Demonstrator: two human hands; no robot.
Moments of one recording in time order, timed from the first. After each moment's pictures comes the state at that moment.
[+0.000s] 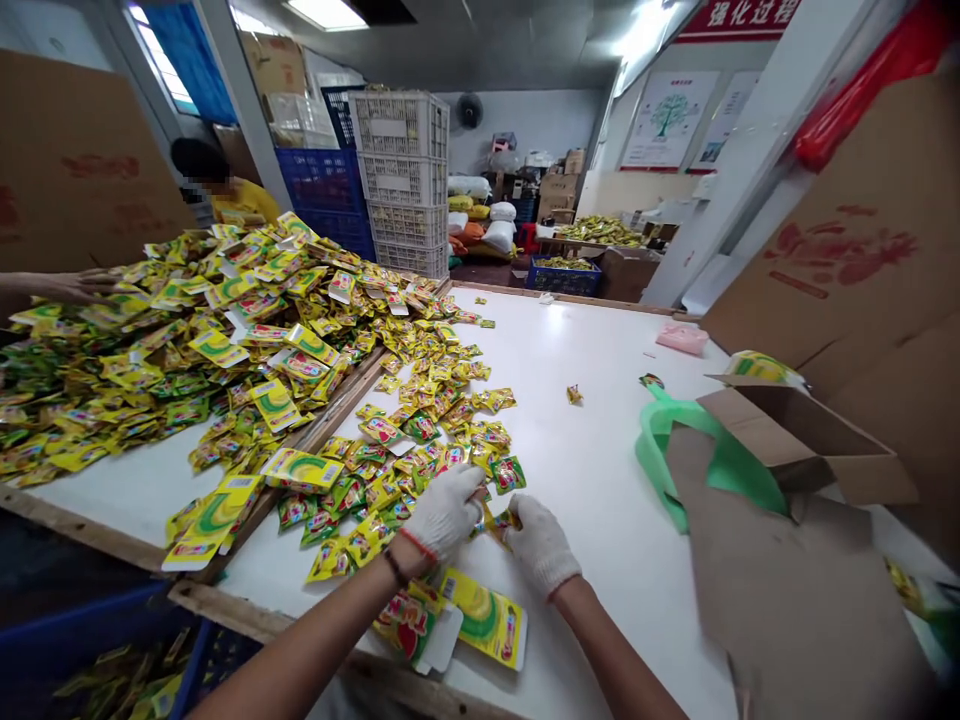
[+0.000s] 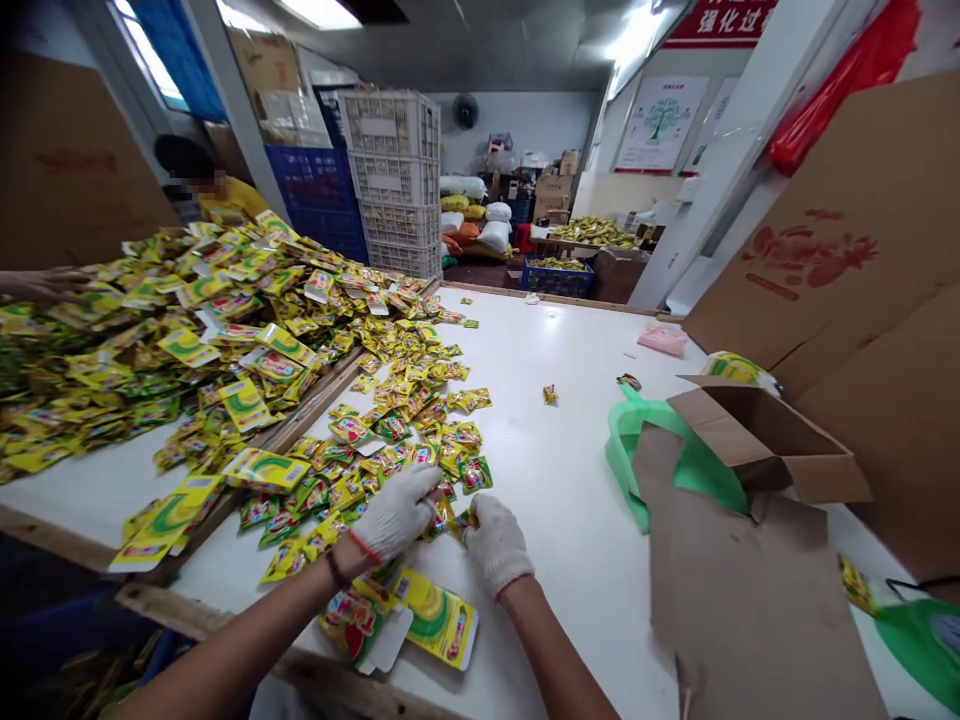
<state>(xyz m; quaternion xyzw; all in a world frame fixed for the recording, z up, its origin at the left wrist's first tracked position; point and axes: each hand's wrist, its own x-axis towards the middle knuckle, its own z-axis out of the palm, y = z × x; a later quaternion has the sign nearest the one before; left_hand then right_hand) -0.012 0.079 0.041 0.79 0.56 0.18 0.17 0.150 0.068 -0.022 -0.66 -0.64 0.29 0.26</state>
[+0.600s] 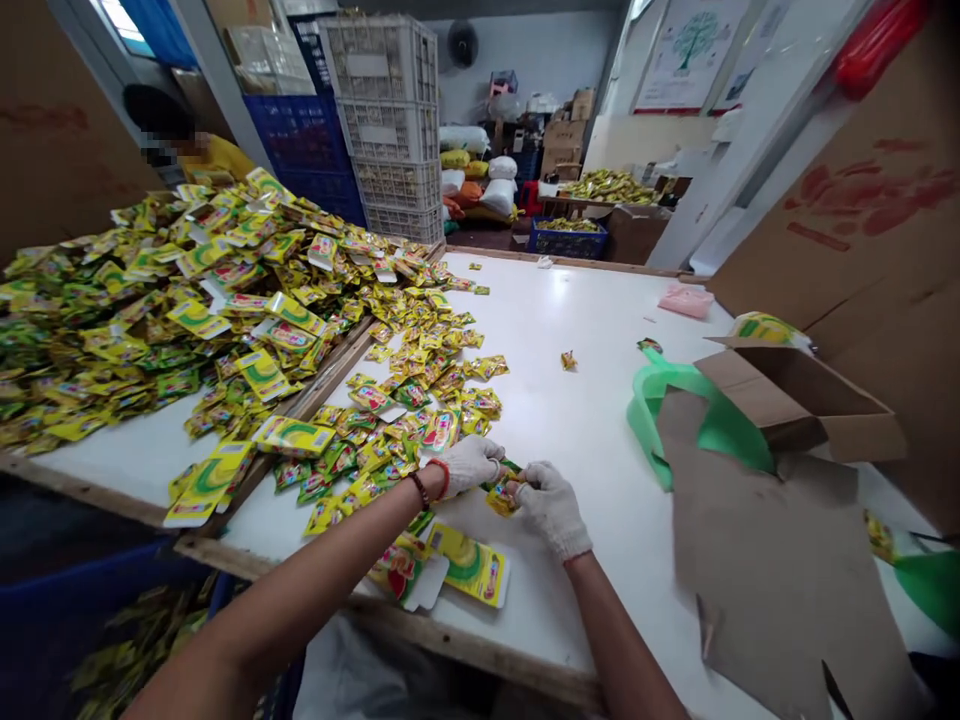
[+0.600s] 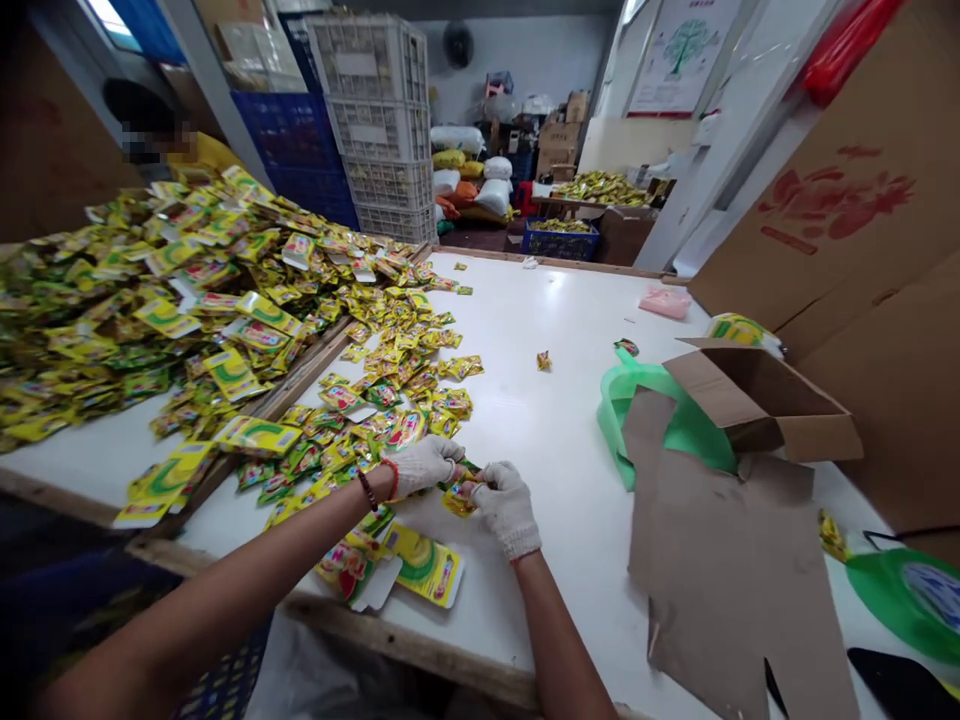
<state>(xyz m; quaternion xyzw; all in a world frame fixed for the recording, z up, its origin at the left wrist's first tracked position) 0.028 0.105 0.022 0.78 0.48 0.11 0.39 0.179 0.058 -0.029 -0.58 -0.54 0.43 0.43</state>
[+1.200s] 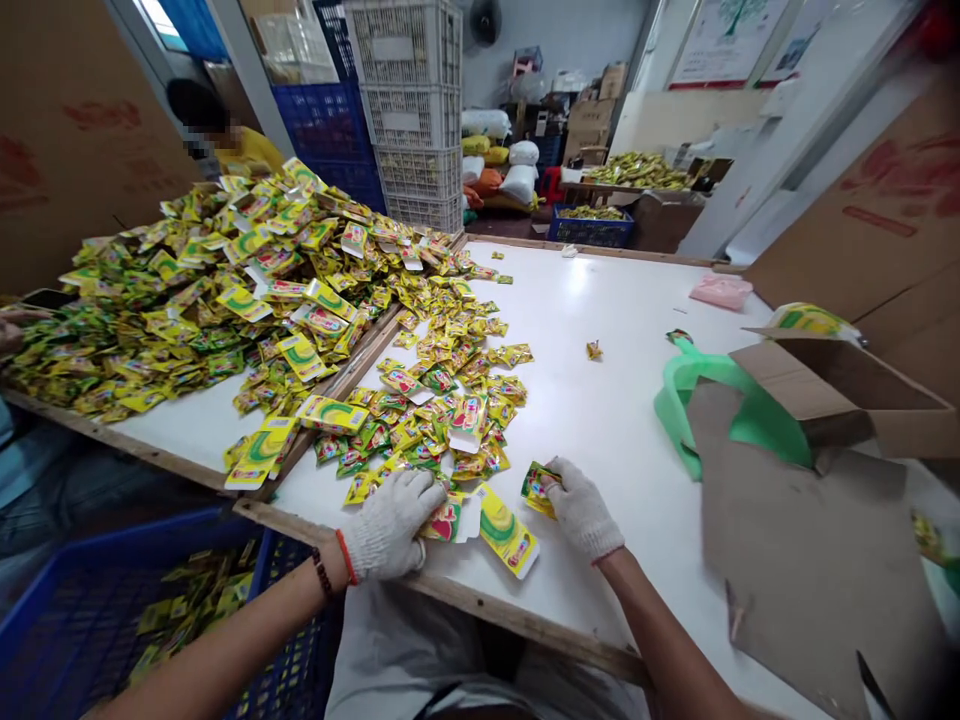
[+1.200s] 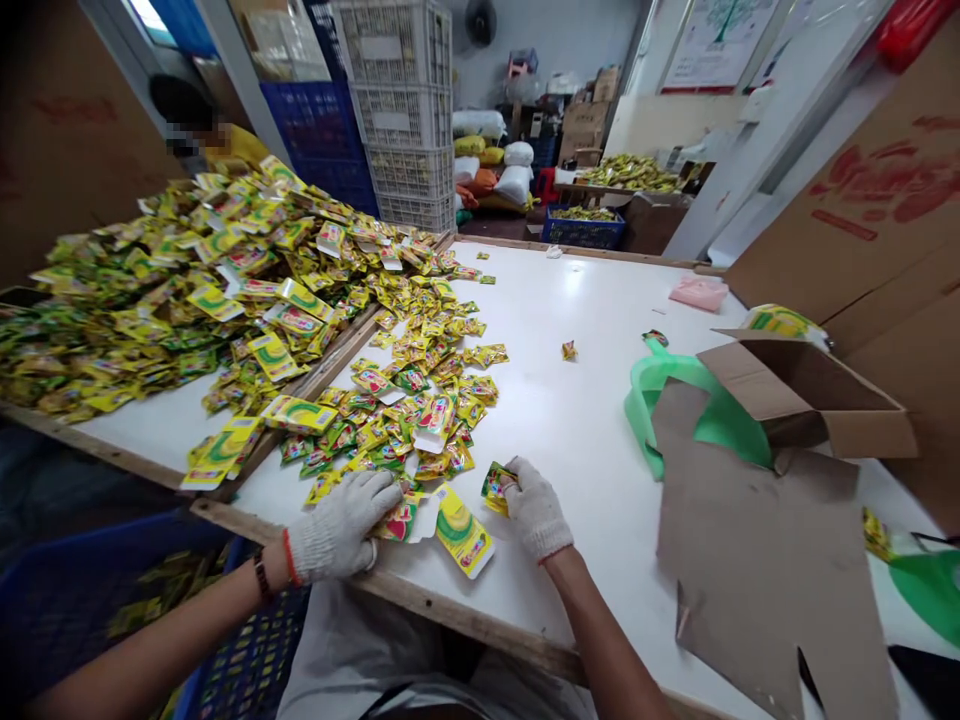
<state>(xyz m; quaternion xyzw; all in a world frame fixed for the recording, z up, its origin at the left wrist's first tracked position) -0.097 -0.009 0.030 0.87 0.48 0.00 0.09 0.180 0.033 -0.021 -0.64 -0.63 0.31 0.32</state>
